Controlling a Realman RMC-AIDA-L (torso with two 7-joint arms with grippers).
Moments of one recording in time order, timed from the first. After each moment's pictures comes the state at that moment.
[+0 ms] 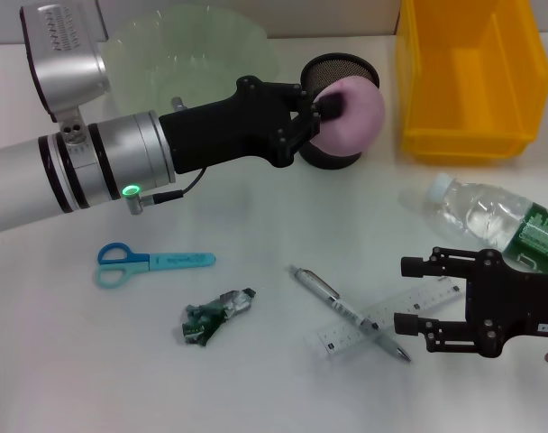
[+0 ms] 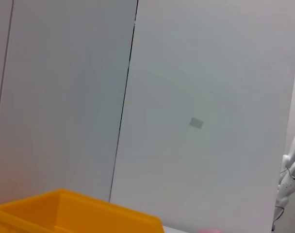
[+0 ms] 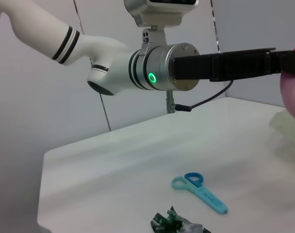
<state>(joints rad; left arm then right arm) -0.83 -2.08 0.33 0.13 2.04 1.46 -0.96 0.36 2.06 -0.75 -0.57 -1.97 -1.72 1.08</state>
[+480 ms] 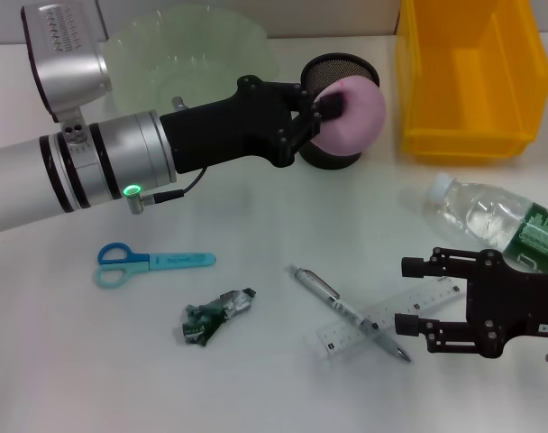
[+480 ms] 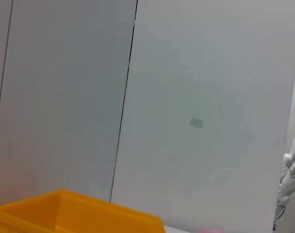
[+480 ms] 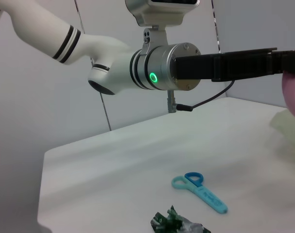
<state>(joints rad) -0.83 -2.08 0.33 0.13 2.04 1.45 -0.95 0.36 2.06 -0.75 -0.57 -1.97 -1.72 1.08</state>
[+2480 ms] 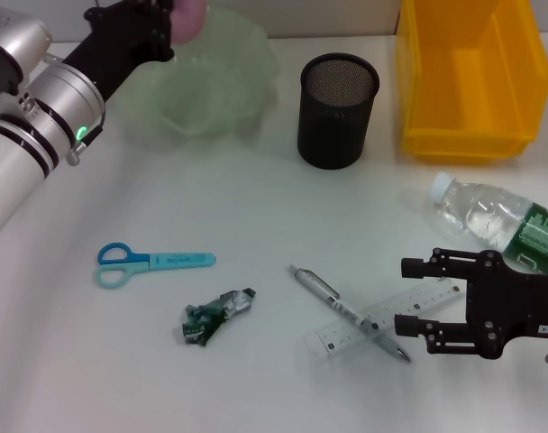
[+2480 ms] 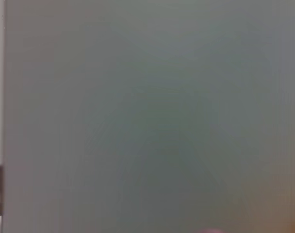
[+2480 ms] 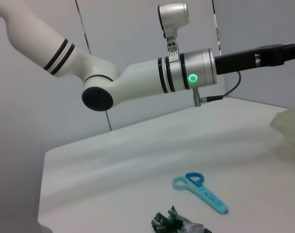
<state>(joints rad) -0.79 -2.08 0.24 0.02 1.44 1.02 -0.48 0.36 2.06 -0.75 -0.57 -1.97 -1.73 1.07</state>
